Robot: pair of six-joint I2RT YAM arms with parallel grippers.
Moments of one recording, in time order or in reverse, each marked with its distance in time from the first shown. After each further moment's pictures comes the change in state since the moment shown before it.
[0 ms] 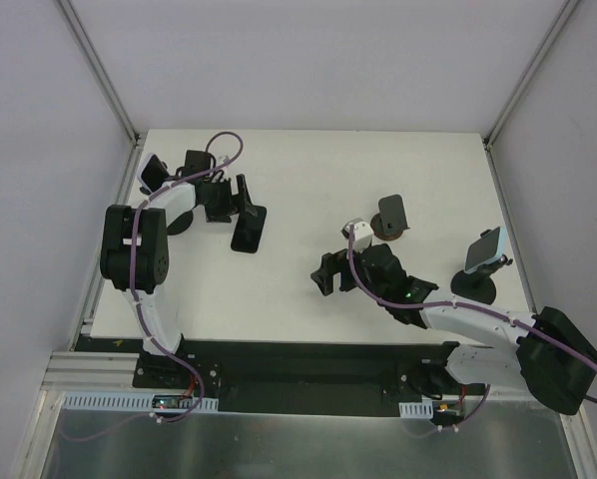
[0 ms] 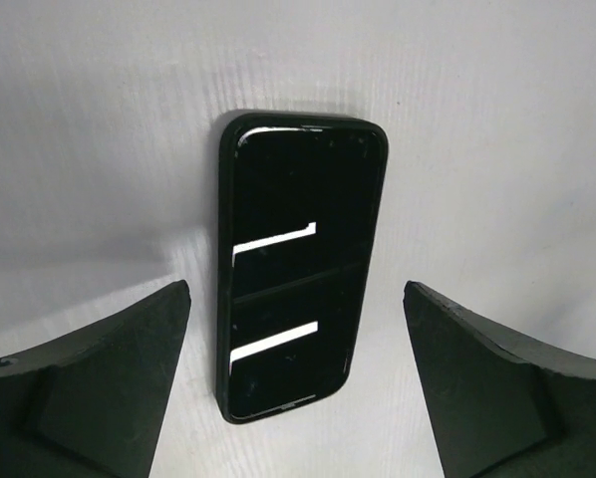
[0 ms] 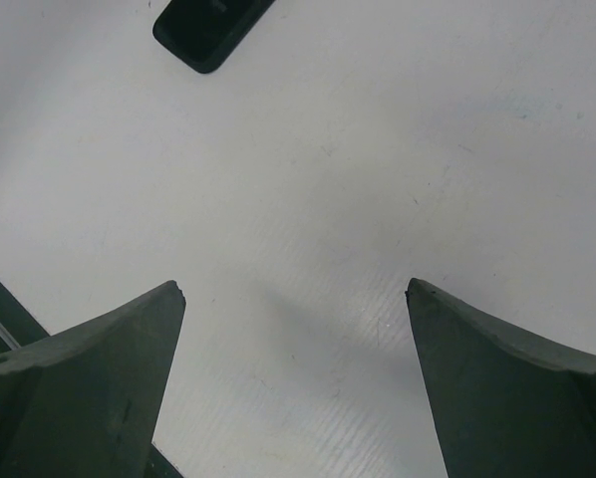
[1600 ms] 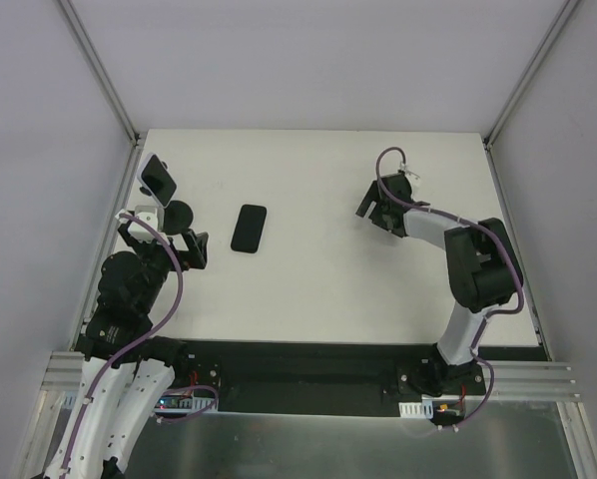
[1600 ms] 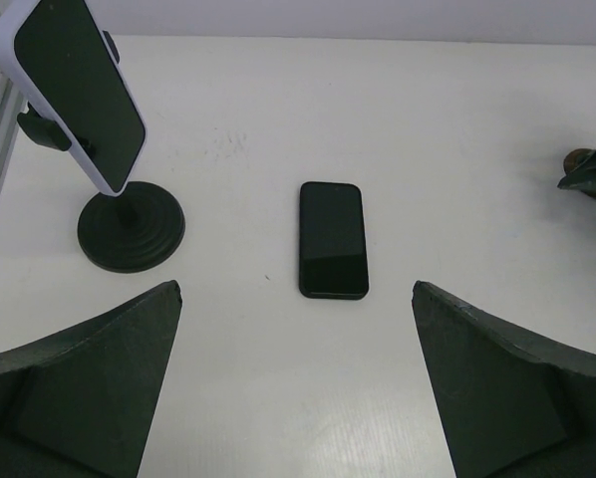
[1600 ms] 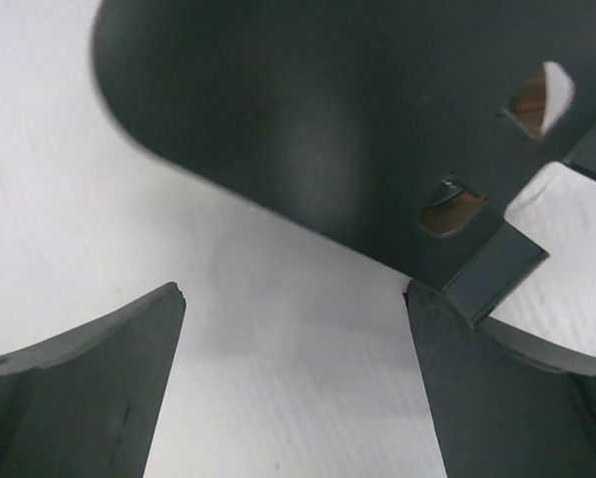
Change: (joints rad) left arm -0.126 -1.532 -0.610 -0.060 -0.505 0.173; right arm -0.514 0.647 0.544 -0.325 0.161 0.309
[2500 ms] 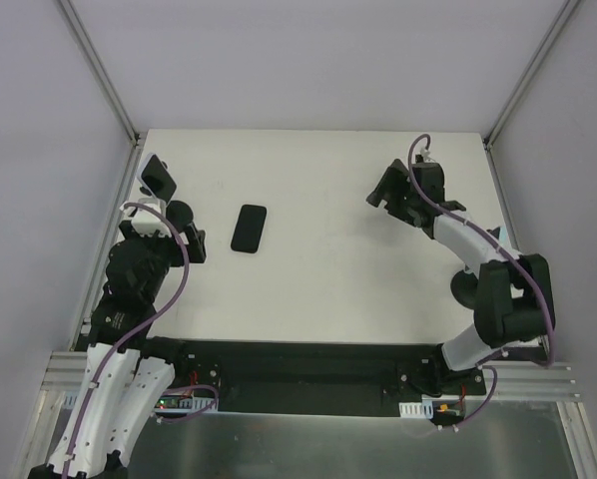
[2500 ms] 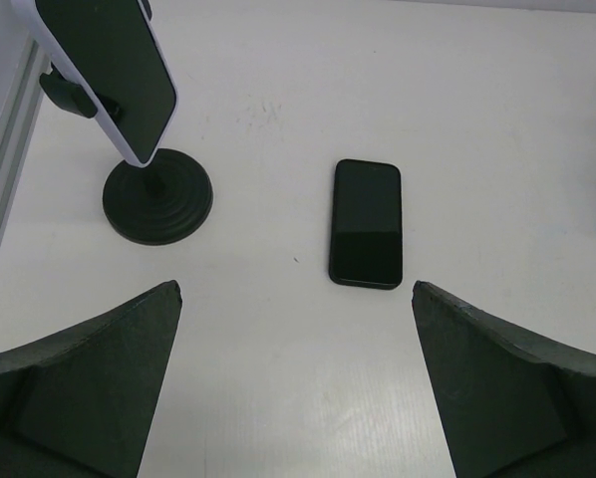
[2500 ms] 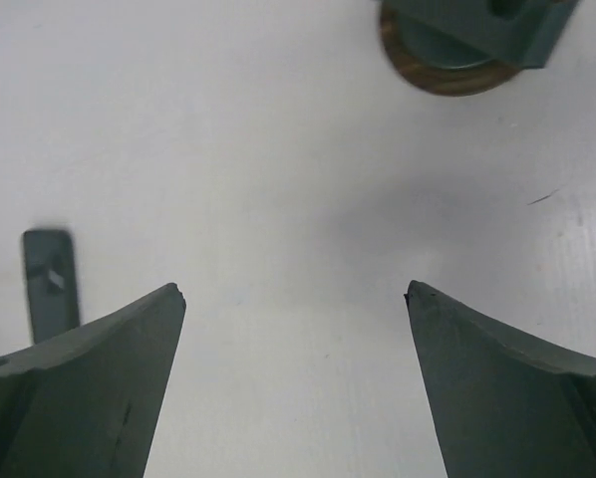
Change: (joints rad) left arm 0.040 0.080 0.000 0.000 -0.027 0.003; right arm -0.142 -0.198 0.006 -0.054 -0.277 -0.074
